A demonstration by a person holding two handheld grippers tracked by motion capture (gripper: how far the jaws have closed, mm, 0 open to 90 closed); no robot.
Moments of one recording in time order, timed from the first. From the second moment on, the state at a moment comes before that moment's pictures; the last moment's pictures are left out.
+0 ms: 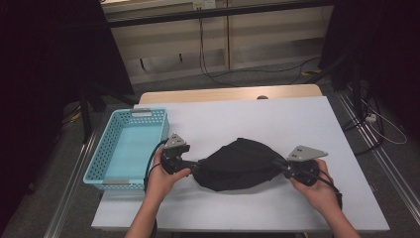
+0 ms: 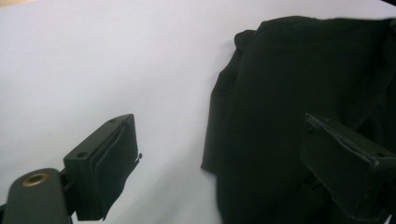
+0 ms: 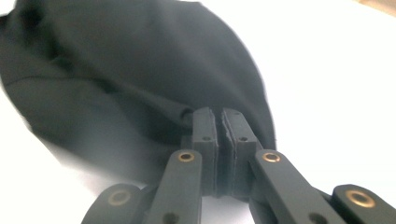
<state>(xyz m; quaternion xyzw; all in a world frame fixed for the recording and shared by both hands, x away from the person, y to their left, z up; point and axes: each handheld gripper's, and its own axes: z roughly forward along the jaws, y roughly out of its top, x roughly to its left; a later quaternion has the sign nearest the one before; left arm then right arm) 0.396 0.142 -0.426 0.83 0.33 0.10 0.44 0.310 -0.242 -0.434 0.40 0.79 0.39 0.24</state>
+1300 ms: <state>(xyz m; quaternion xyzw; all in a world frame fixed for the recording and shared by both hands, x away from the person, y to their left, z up) 0.376 0.126 -0.417 0.87 0.29 -0.01 0.40 0.312 -0.277 -0.433 0.46 0.74 0.42 0.23</state>
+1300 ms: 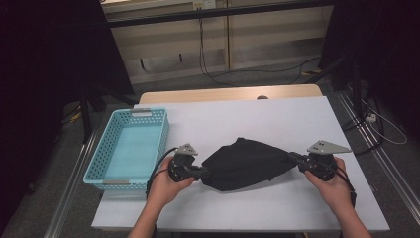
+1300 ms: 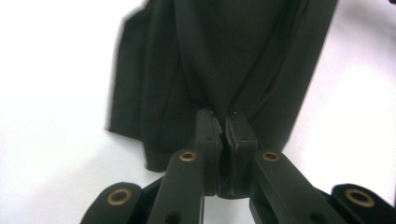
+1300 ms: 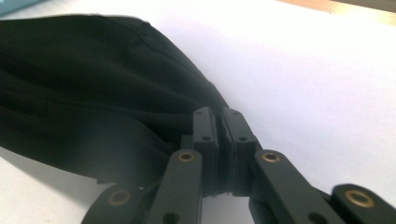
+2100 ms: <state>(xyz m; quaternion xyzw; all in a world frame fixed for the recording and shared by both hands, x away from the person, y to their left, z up) 0.423 0.131 -0.417 0.82 0.37 0.05 0.43 0.325 -0.270 -0.432 0.46 0.74 0.43 0.23</state>
